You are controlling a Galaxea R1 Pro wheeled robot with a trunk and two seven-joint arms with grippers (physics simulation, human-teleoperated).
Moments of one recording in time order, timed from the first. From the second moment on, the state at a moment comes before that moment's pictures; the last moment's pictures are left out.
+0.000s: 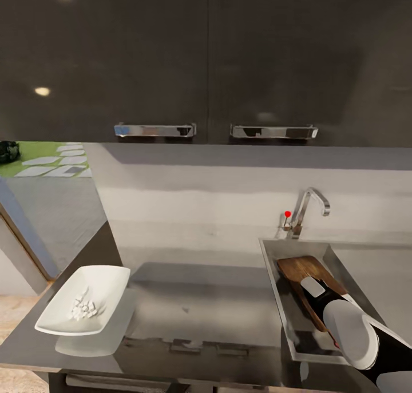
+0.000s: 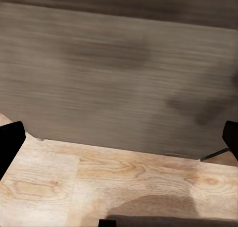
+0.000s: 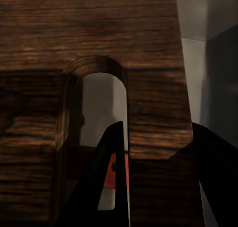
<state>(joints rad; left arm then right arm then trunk) 0.23 0.06 -0.14 -0.82 0.19 -0.44 0.08 -0.92 -0.11 -0.56 -0.14 -0.40 -0.18 -0.87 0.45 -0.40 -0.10</state>
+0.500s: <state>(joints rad) 0.23 0.06 -0.14 -0.82 0.19 -0.44 0.08 -0.92 -0.12 -0.56 -0.15 -0.40 -0.18 -0.84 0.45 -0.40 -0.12</state>
